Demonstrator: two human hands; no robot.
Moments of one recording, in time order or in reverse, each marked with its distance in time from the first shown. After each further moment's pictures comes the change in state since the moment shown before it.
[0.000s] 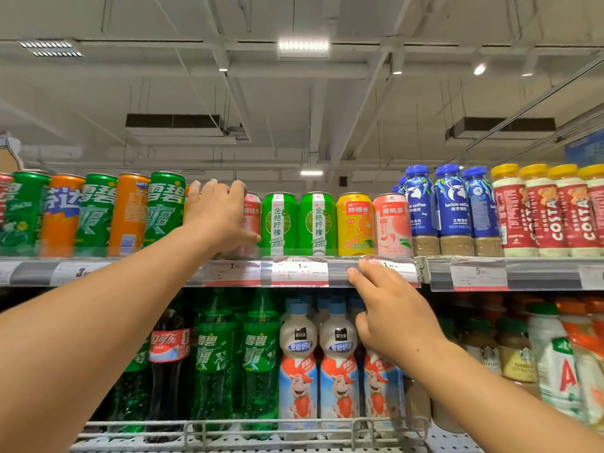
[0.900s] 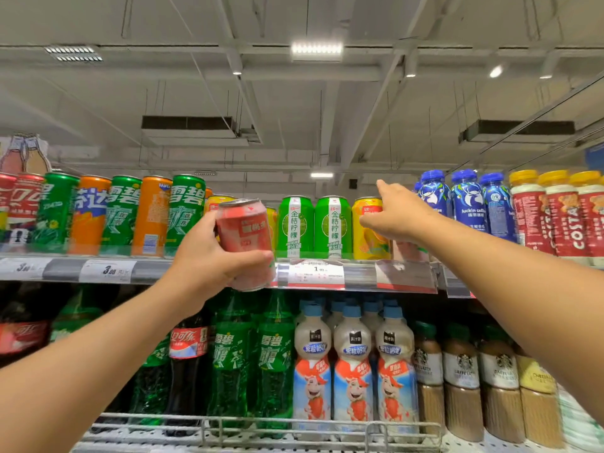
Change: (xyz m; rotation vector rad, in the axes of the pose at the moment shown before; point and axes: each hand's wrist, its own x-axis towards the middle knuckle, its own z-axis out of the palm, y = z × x) left_hand -0.092 -0.014 -0.015 -1.265 0.017 -0.201; right_hand 0.141 0.033 -0.055 0.194 -0.178 0.311
